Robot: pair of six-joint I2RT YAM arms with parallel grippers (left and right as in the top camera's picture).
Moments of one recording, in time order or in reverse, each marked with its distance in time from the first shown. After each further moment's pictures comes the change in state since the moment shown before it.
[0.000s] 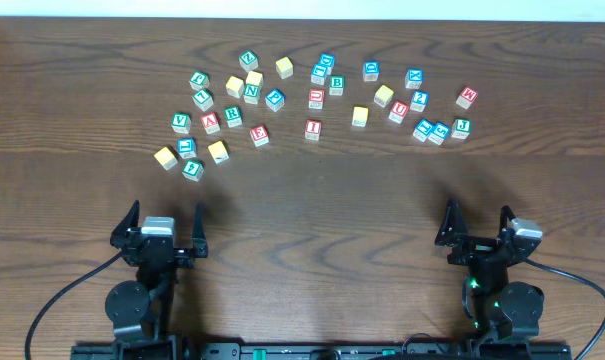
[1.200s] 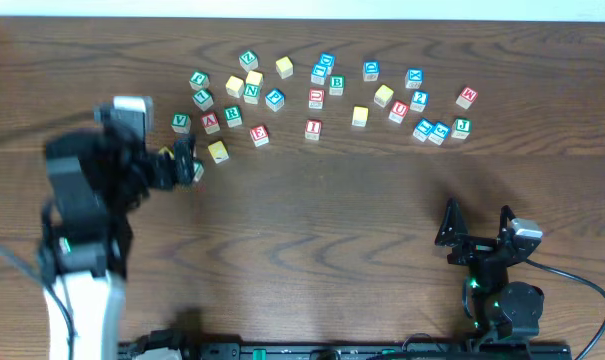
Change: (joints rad) left arm 0.000 1.043 1.007 -0.469 0.137 -0.045; right arm 0.000 0.000 0.000 0.000 0.000 0.000
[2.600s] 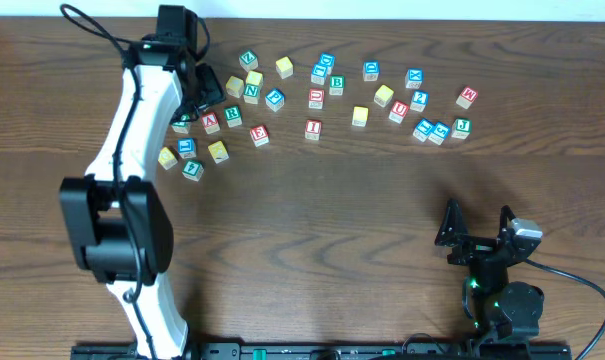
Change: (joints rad) left arm -0.201 0.987 0.740 -0.391 -0.378 -0.588; right arm 0.000 0.000 0.000 0.000 0.000 0.000
